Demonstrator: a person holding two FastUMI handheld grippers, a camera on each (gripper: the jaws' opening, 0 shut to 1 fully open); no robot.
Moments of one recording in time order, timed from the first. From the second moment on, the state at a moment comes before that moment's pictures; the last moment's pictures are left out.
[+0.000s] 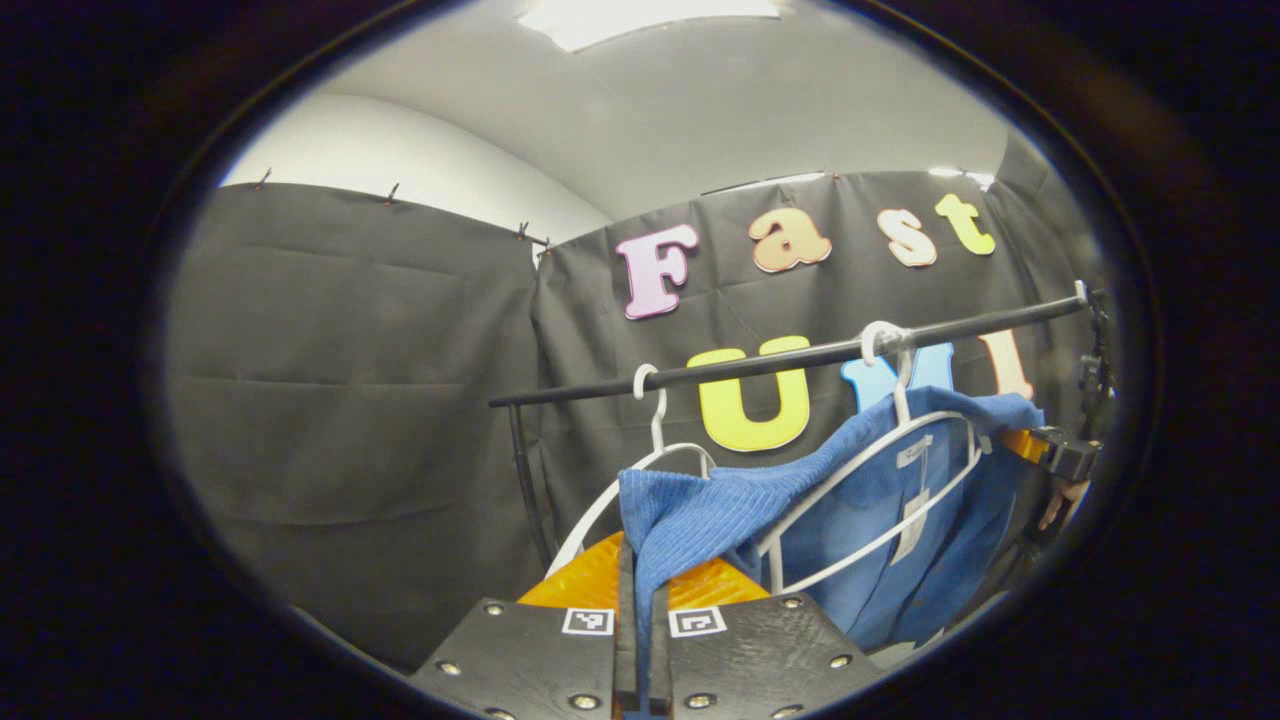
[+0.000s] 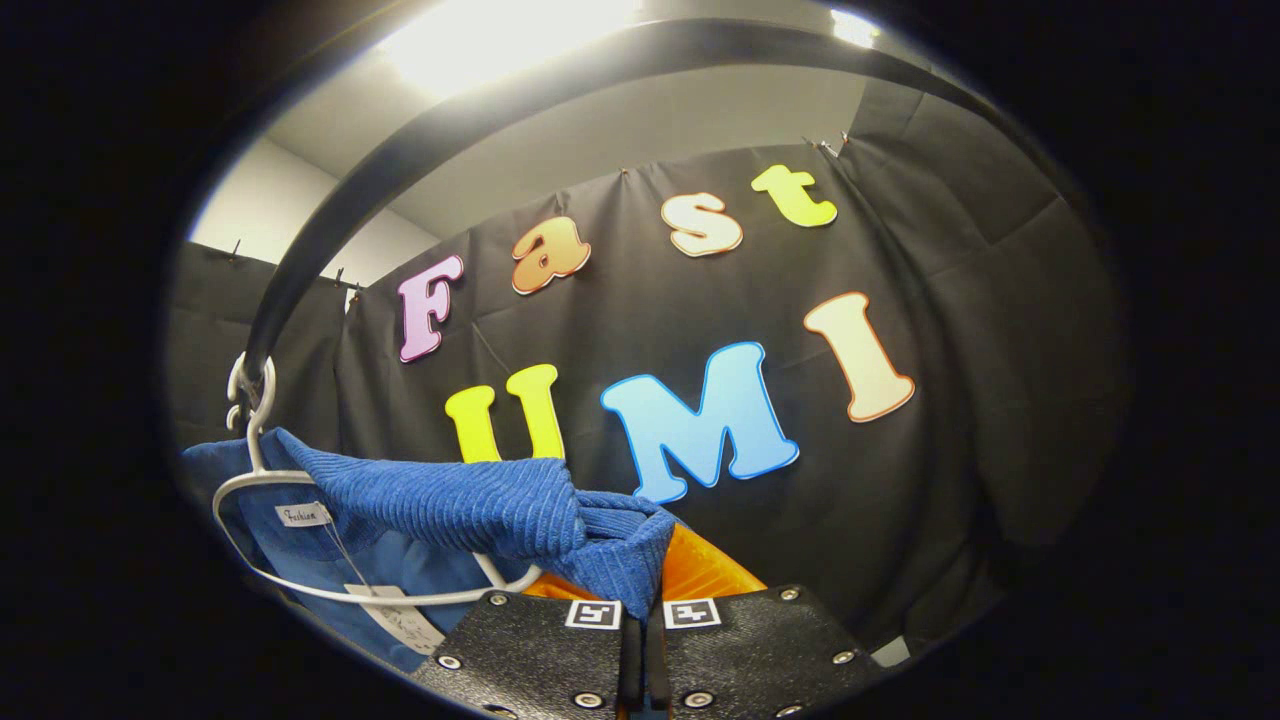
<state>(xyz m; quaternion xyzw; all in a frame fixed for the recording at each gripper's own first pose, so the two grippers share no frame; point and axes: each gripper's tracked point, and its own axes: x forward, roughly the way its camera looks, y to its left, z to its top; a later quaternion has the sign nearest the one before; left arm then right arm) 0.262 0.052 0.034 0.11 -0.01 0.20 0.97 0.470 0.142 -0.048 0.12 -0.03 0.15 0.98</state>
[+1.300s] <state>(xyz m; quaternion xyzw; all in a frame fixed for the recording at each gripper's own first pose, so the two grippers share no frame) 0.308 0.076 -0.026 0.15 0.10 0.03 0.98 0.527 0.162 -0.090 0.00 -0.07 0.16 0.98</state>
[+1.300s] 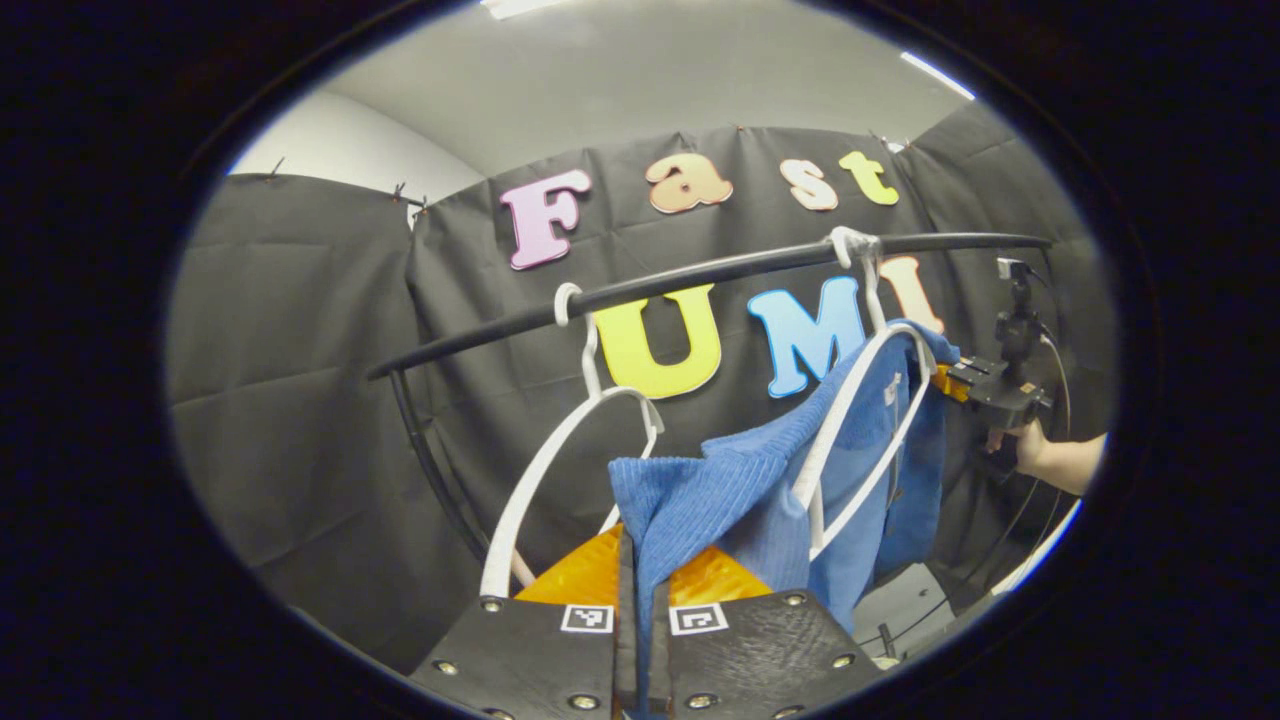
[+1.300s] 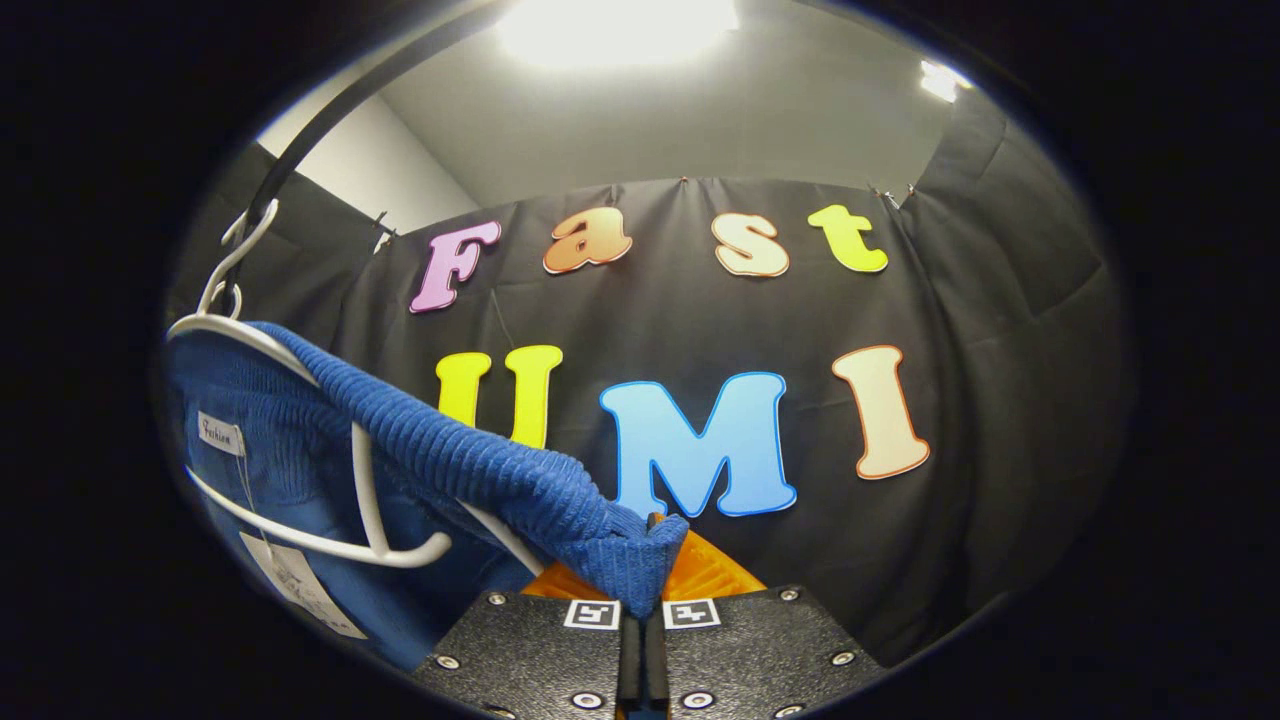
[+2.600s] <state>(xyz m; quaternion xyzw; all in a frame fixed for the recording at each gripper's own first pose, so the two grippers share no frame) 0.287 0.077 0.046 0.22 0.07 0.06 0.97 0.501 0.169 -0.093 0.00 -0.08 0.19 0.98</state>
